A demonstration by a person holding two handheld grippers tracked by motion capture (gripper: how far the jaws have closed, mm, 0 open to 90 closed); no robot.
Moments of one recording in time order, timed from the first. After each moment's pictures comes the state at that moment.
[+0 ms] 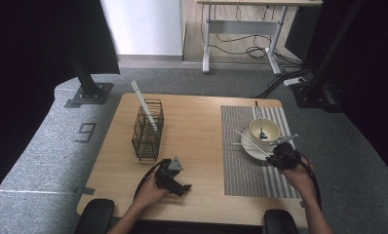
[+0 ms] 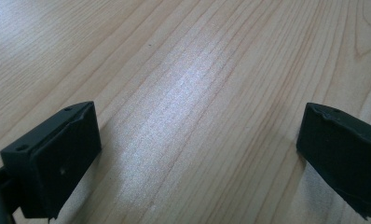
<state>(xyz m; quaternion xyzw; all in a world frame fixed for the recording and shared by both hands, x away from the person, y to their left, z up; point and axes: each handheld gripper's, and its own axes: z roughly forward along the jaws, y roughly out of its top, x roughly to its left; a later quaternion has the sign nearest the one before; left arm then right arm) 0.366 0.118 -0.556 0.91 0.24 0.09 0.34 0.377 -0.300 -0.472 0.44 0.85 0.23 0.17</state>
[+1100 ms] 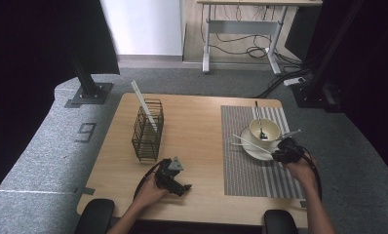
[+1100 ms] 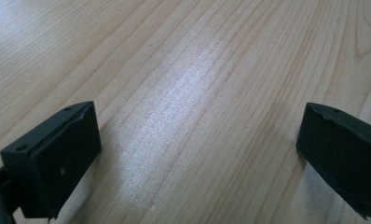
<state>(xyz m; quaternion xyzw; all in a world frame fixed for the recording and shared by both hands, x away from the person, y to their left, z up) 0.365 0.117 -0.556 0.91 0.24 0.09 0.34 0.414 -0.333 -0.500 0.46 0.84 0.21 0.18</state>
